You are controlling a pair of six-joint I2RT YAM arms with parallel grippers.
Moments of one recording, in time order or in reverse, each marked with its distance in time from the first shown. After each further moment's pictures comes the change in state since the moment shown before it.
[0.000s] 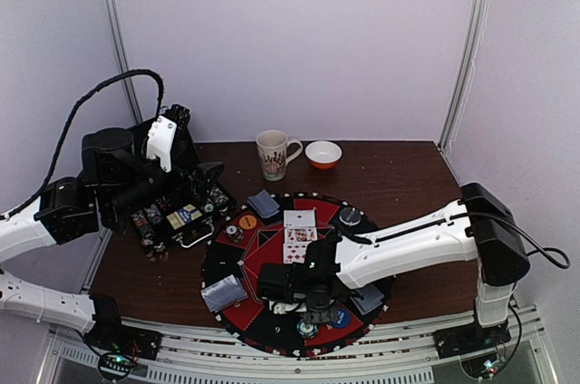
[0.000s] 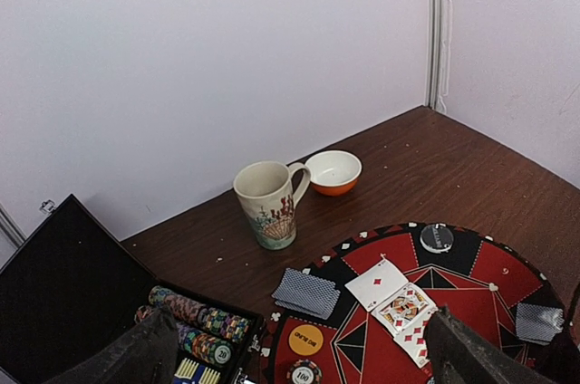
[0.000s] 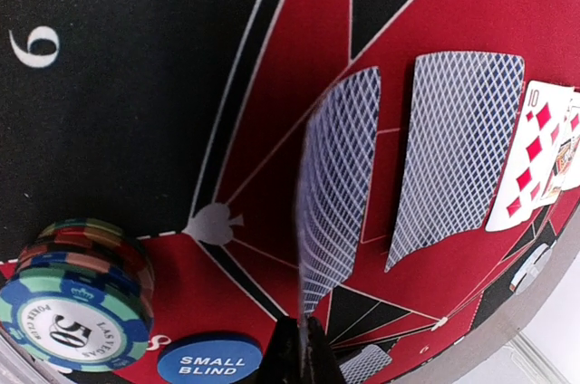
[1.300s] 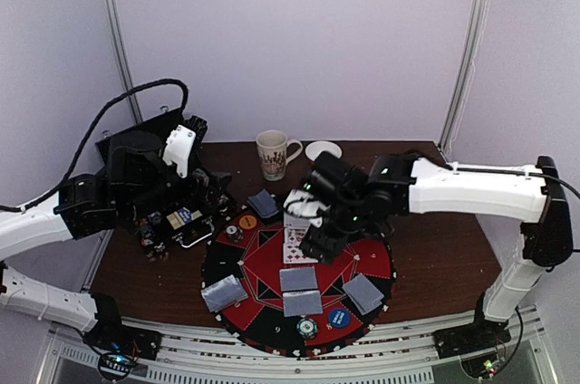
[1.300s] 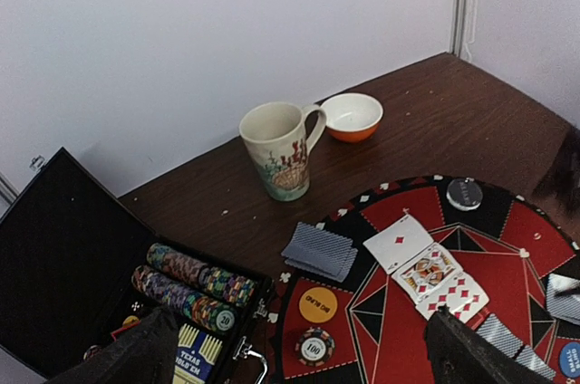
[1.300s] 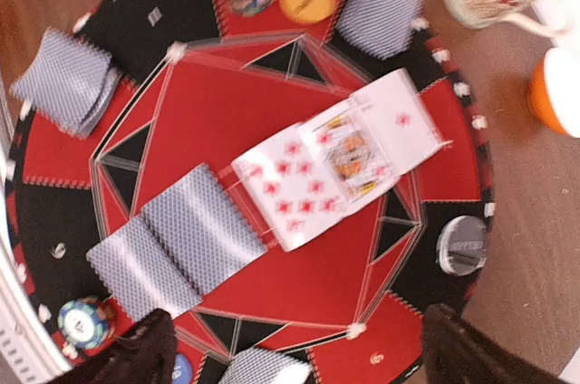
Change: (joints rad) left arm 0.039 0.091 0.000 -0.042 0.008 -0.042; right arm -0.267 -0.304 0.013 0.147 -0.154 0.135
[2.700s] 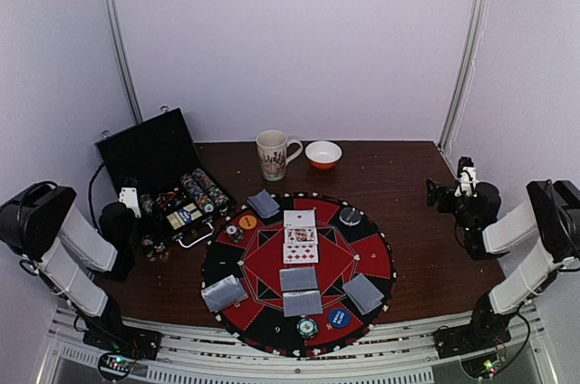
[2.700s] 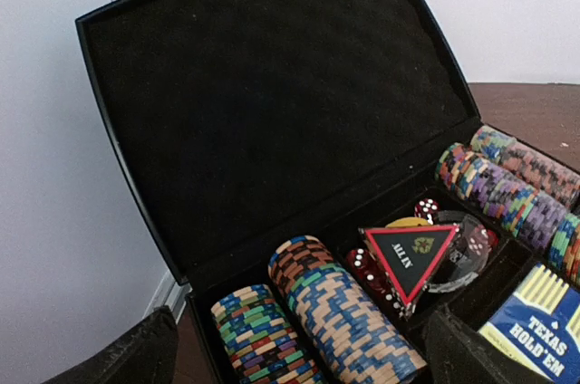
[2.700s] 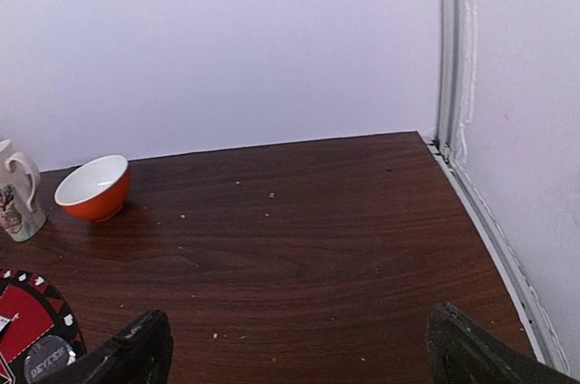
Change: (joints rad) left arm 0.893 0.544 -0.792 1.524 0.169 0.172; right arm -1.164 -0.170 -1.159 1.940 -0.289 0.214
